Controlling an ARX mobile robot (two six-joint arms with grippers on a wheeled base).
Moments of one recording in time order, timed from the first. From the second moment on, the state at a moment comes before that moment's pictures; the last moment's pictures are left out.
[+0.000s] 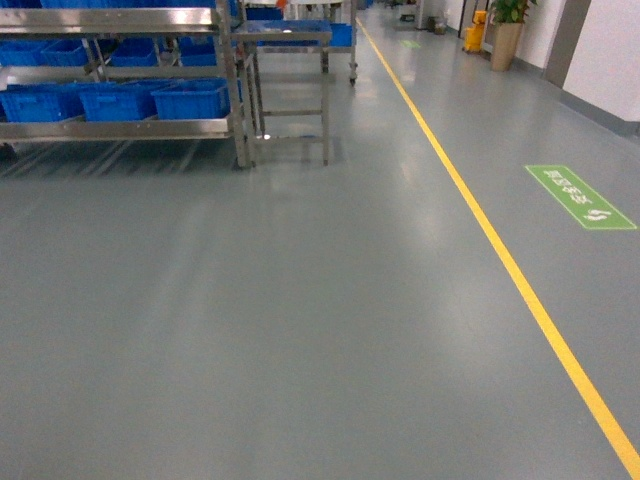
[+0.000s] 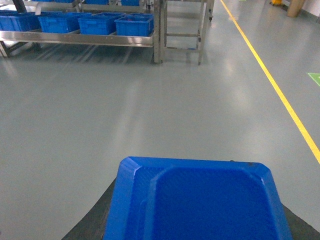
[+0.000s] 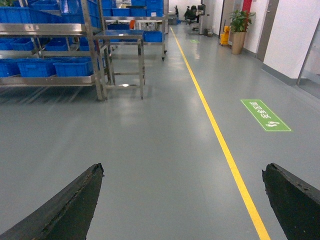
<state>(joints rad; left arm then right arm) -0.37 0.43 0.19 0.04 -0.48 -0.10 0.00 0.01 0.01 0.00 0.00 0.00</state>
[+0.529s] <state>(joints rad) -0.38 0.44 0.19 0.04 -0.48 -0.10 0.00 0.01 0.01 -0.01 0.00 0.00</state>
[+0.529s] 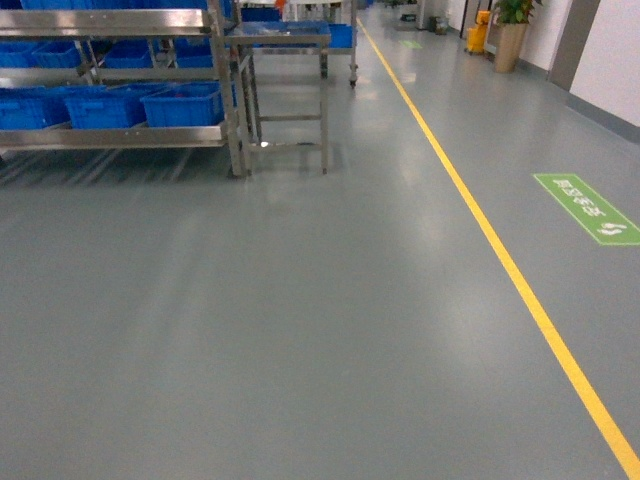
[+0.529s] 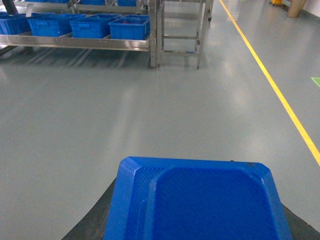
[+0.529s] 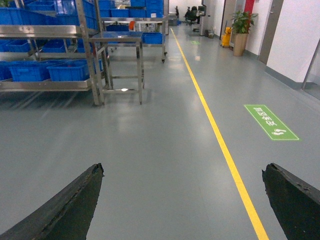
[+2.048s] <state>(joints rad) -0.38 0.44 0.19 0.04 -0.48 -0.10 0.00 0.01 0.01 0.00 0.00 0.00</state>
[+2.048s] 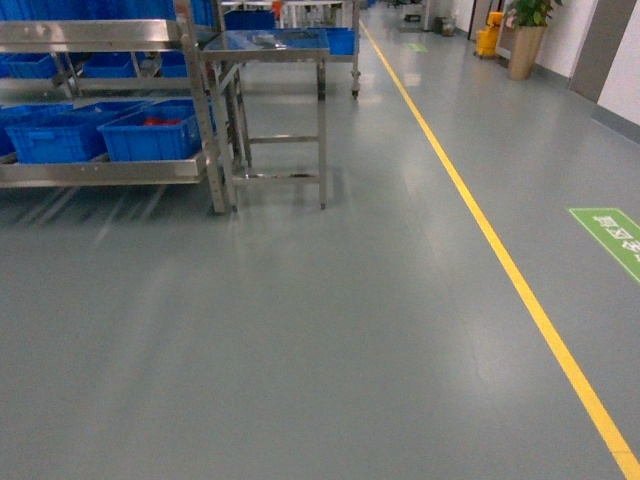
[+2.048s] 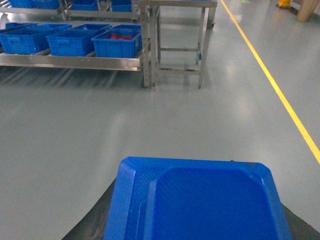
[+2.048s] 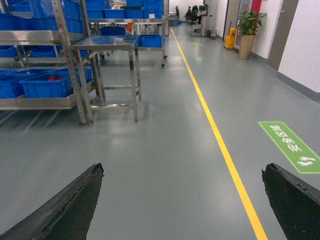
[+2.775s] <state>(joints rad) -0.38 0.44 0.19 0.04 -0.48 -0.10 0.00 0.01 0.01 -0.01 0.00 0.00</state>
